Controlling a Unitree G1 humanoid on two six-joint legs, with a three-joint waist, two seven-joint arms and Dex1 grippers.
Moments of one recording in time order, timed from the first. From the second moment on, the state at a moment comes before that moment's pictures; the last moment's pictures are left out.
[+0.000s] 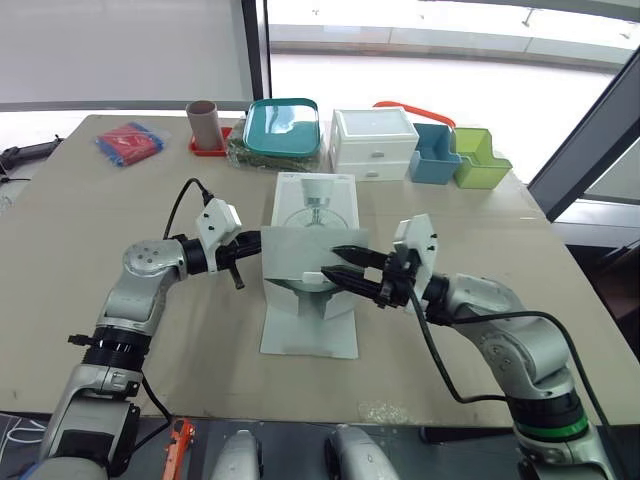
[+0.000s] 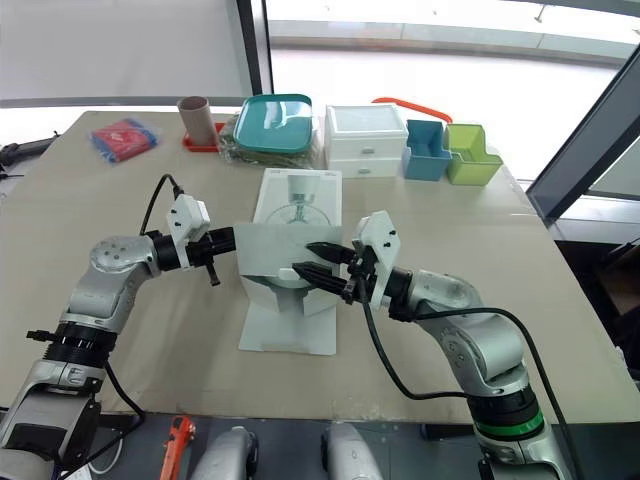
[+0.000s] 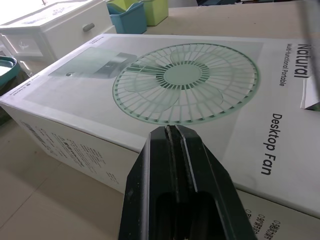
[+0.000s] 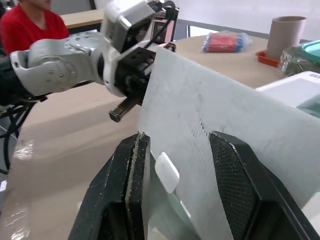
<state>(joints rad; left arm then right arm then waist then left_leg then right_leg) -0.60 0.50 -0.05 0.28 -0.25 0.06 -1.03 -0.38 -0.50 0.08 -0.39 0.58 0.60 0.72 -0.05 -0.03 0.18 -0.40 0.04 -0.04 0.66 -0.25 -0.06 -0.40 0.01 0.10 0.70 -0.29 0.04</state>
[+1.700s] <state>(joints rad) -0.63 0.49 -0.11 0.23 -0.29 0.14 -1.07 -0.46 -0.64 0.08 -0.55 0.59 0.88 0.70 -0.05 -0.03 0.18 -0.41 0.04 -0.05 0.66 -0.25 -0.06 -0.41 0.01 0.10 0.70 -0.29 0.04</state>
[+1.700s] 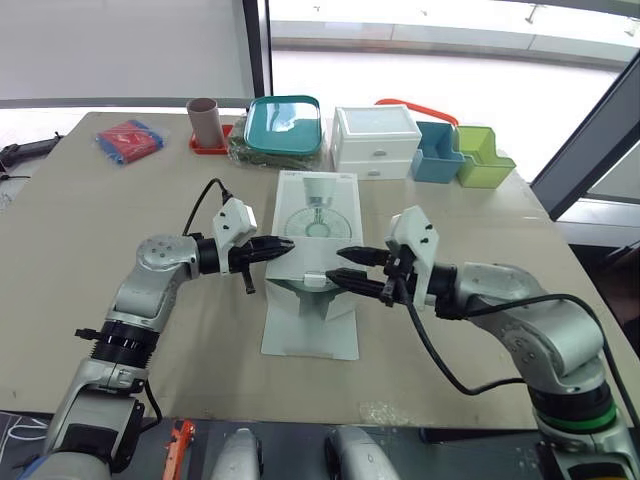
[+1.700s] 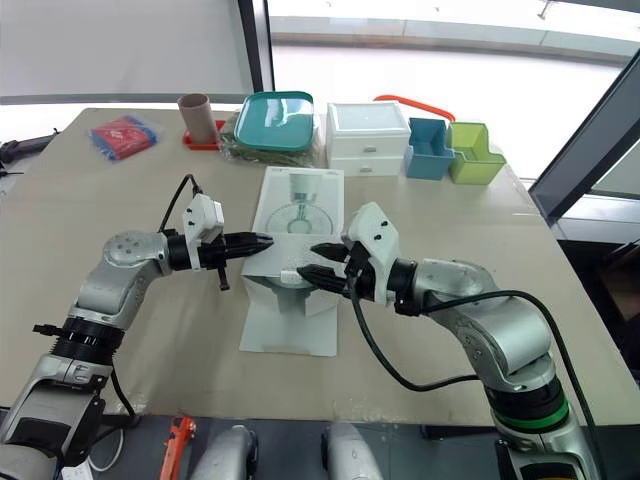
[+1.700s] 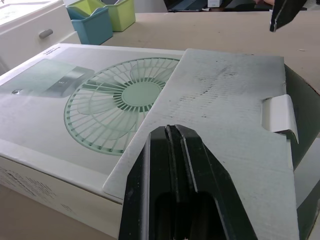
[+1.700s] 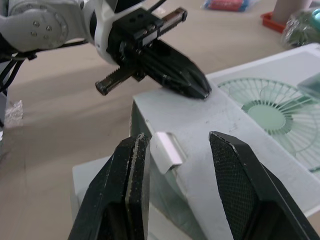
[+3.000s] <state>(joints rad) -0.63 0.45 -0.11 0.26 -0.26 0.07 -1.01 -0.53 -0.69 0.18 -0.56 0.63 1.10 0.65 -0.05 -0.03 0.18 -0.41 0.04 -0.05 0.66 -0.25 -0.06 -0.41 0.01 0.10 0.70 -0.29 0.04</state>
